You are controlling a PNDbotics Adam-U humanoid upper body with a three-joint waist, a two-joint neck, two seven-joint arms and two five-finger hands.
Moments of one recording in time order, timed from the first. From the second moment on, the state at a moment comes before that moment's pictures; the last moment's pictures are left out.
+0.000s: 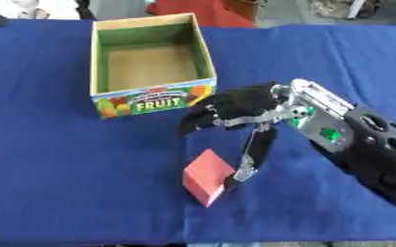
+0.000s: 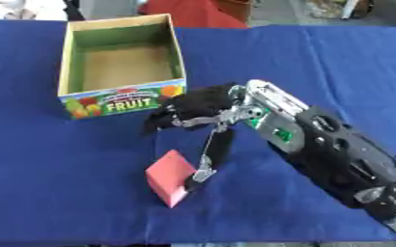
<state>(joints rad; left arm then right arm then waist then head) -0.40 0.34 -0.11 -1.98 -0.01 -0.29 0.22 -0.77 -0.53 0.64 -1.49 0.56 -0.55 0.61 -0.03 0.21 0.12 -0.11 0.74</state>
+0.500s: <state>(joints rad) -0.39 0.34 -0.11 -1.98 -0.01 -0.29 0.22 -0.77 -0.53 0.64 -1.48 0.58 -0.56 0.60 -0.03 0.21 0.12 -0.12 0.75</state>
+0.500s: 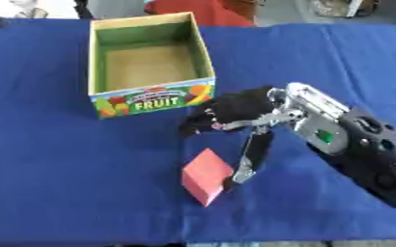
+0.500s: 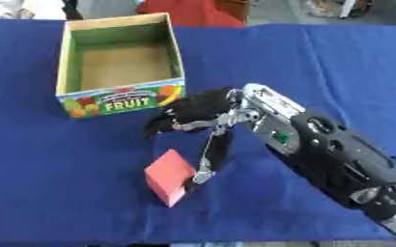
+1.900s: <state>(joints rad) -0.39 0.34 -0.11 -1.98 -0.01 -0.29 0.21 -0.71 -0.54 0.61 -1.55 0.65 -0.66 0.50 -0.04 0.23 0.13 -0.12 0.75</state>
